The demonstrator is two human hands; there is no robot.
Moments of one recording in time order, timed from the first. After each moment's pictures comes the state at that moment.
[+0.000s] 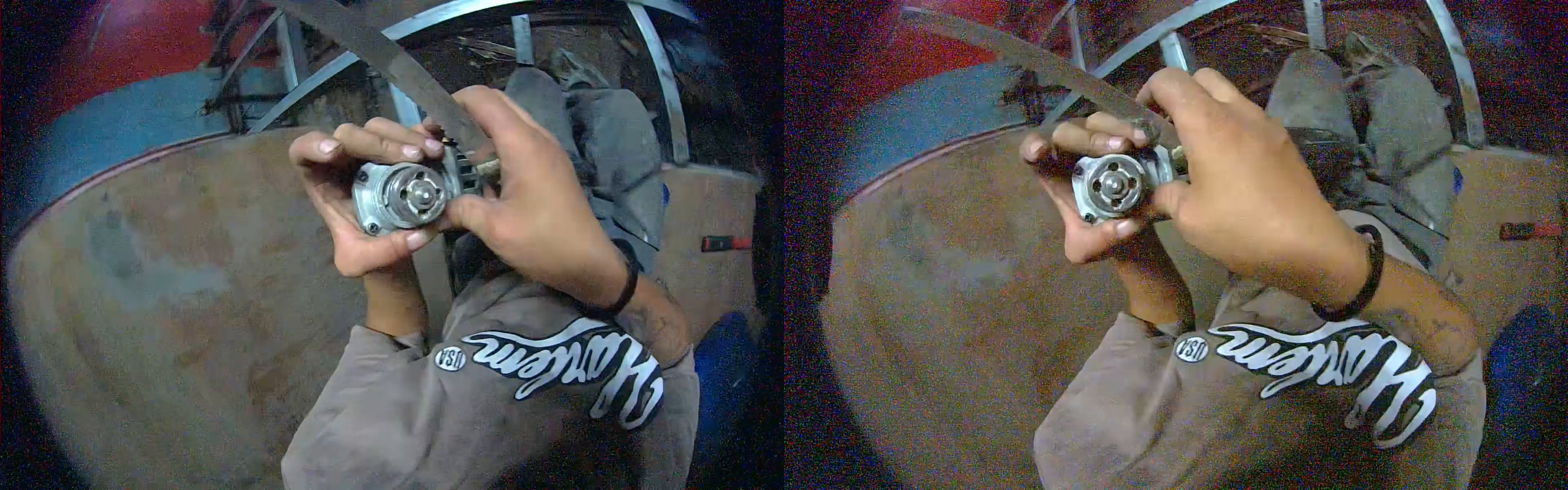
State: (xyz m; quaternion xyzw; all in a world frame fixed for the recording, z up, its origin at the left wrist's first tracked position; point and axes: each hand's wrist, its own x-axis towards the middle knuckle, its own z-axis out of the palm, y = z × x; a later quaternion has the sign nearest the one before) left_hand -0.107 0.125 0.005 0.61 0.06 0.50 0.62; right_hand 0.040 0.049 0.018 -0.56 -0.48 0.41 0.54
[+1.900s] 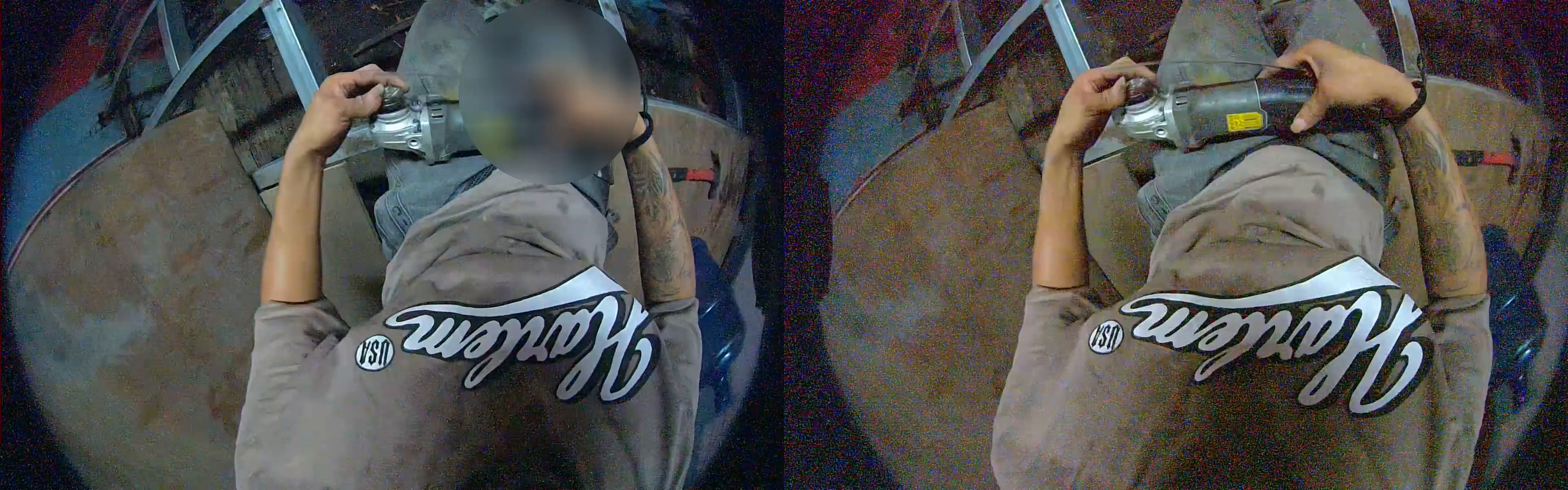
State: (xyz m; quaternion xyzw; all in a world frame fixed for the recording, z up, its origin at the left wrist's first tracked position) left_hand 0.224 0.067 -0.180 0.56 0.35 0.05 0.75; right_hand 0.527 -0.078 -0.173 -0.48 -0.50 0.70 0.18
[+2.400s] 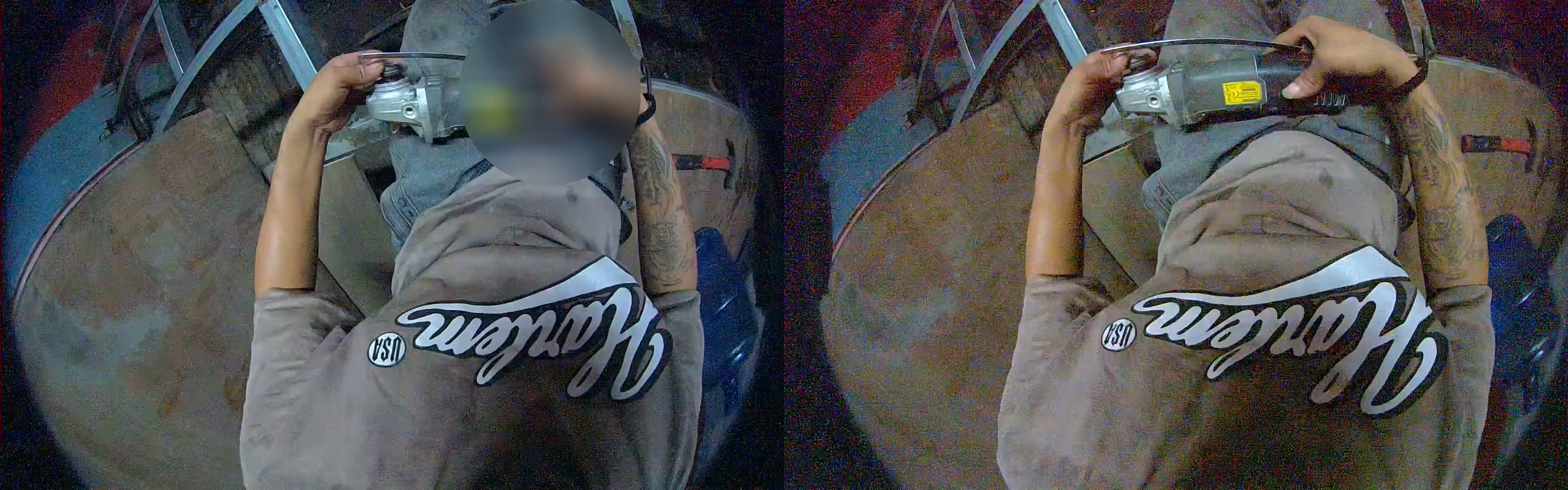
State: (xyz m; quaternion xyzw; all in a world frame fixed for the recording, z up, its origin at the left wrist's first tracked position) left_hand 0.215 0.073 -0.237 0.46 0.37 -0.03 0.81; right_hand 0.515 -0.091 -0.237 -0.57 -0.50 0.64 0.14
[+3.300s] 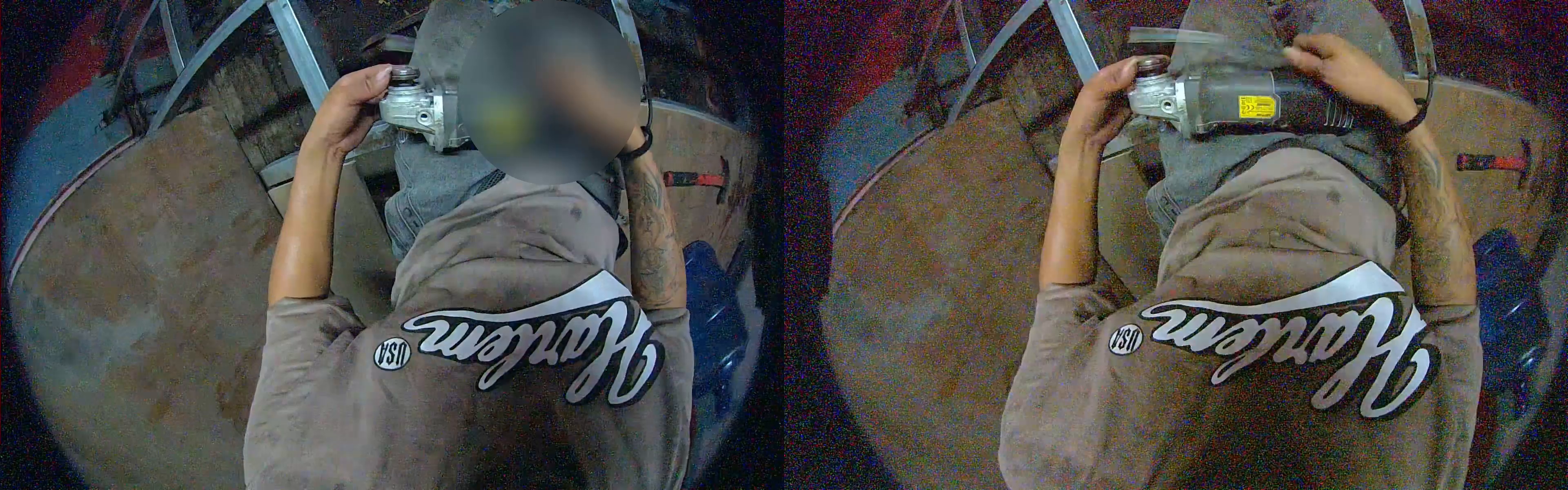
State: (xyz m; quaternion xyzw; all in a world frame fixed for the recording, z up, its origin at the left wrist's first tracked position) left_hand 0.151 0.075 -0.222 0.38 0.39 0.07 0.84; right_hand 0.454 -0.074 -0.243 -0.62 -0.56 0.49 0.22
